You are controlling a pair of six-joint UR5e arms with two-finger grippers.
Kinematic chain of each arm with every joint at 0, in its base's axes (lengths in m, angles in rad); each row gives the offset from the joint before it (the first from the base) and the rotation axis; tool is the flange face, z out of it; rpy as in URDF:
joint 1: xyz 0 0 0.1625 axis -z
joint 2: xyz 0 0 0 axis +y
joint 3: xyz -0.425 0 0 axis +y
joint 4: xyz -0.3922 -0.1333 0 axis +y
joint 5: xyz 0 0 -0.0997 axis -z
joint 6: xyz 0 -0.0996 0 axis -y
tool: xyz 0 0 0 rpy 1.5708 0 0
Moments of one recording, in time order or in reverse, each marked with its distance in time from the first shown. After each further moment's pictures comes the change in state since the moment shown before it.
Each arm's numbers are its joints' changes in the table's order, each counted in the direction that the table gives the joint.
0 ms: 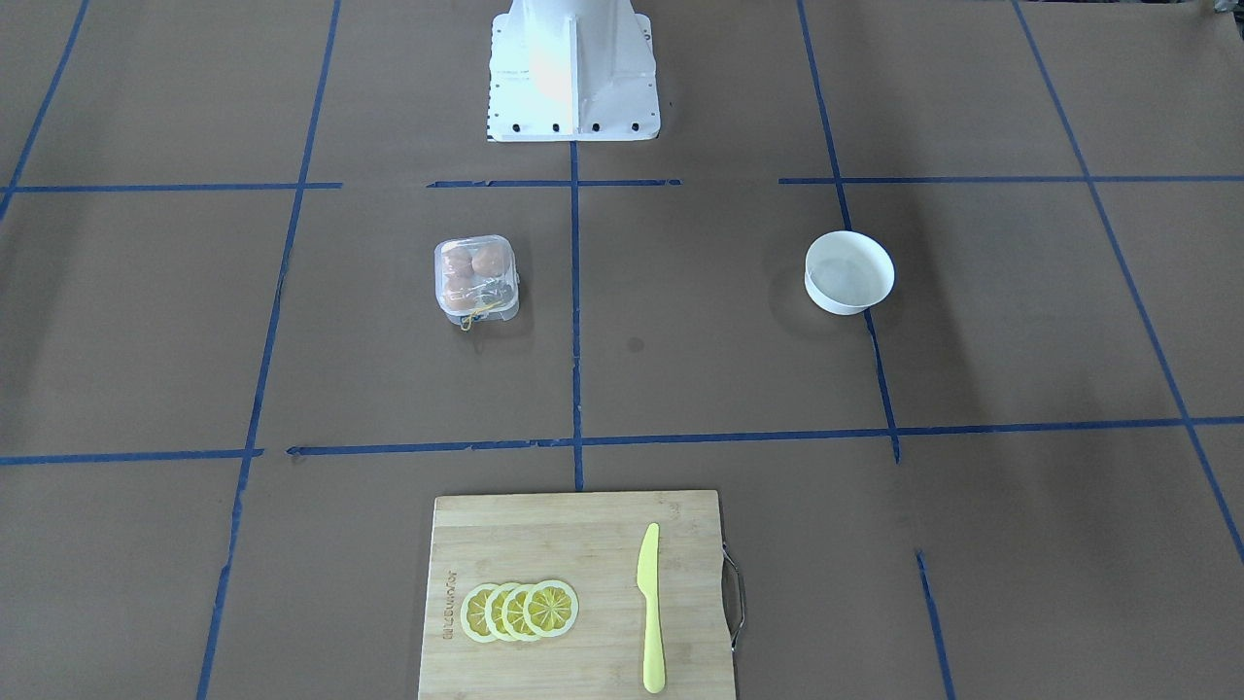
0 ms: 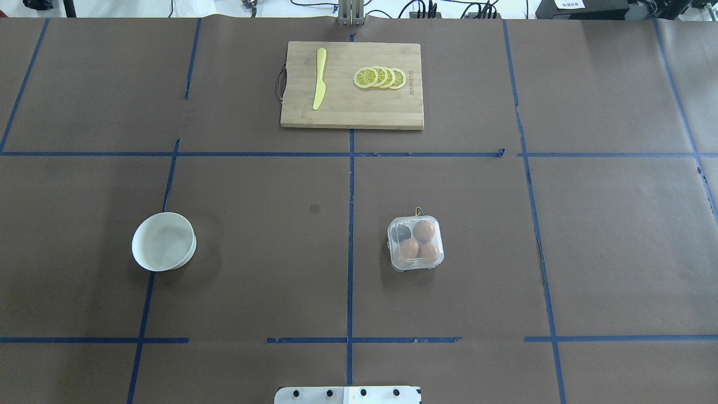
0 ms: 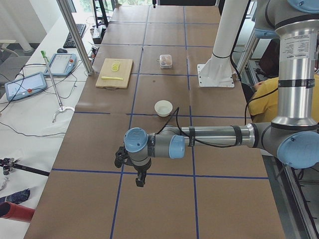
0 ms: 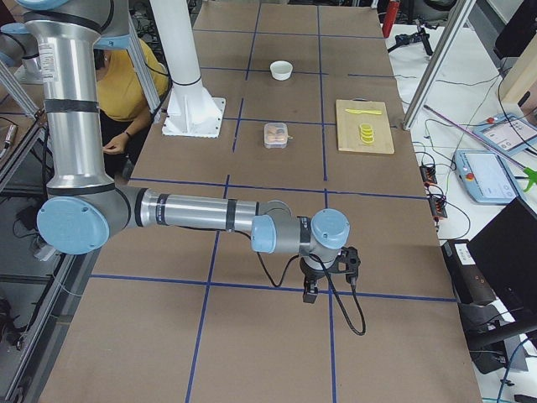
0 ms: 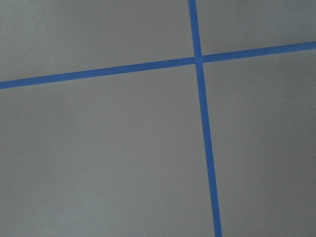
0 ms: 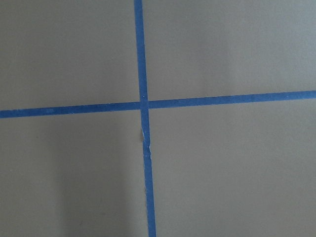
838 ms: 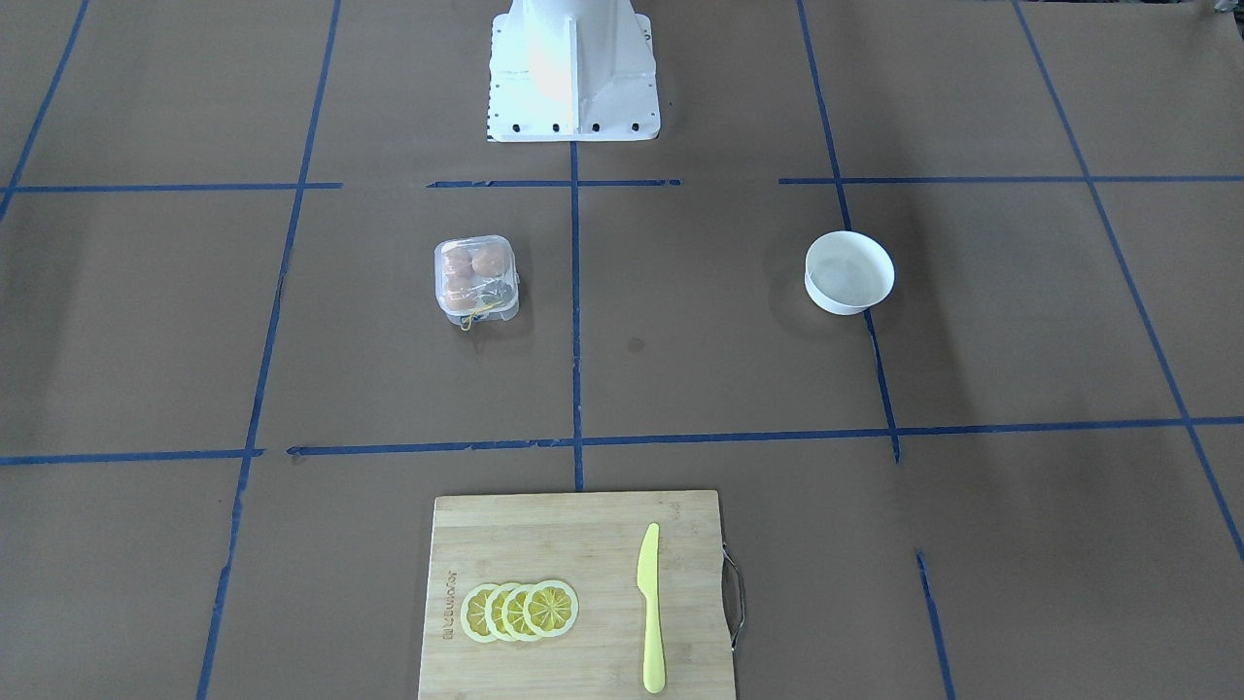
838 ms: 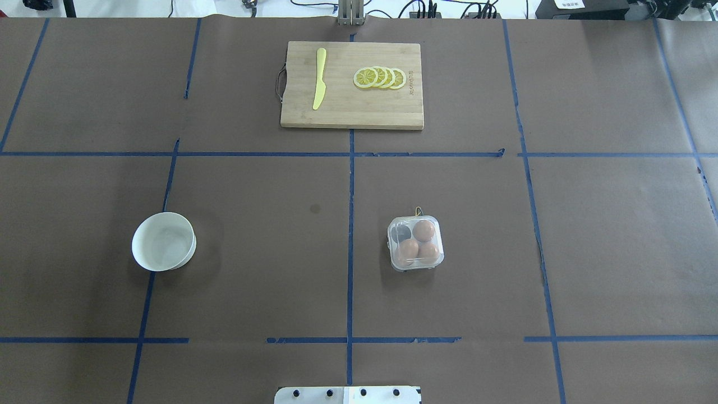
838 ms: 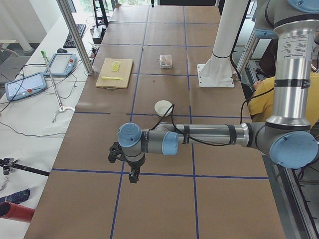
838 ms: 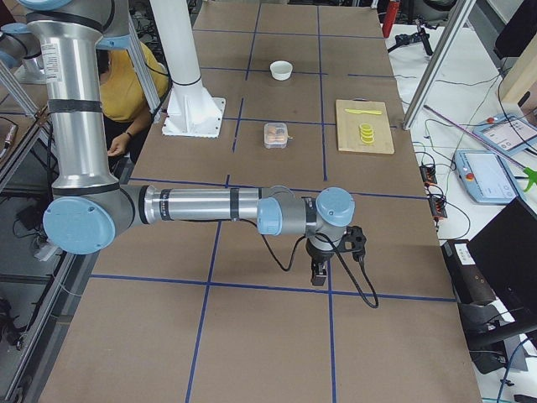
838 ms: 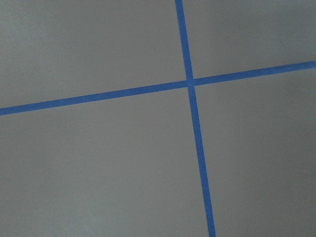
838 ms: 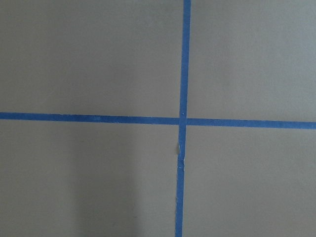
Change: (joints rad) left arm -0.002 0.048 -0.014 0.001 0.003 0.000; right arm 0.021 -0.029 -0.090 0.062 -0.001 -0.040
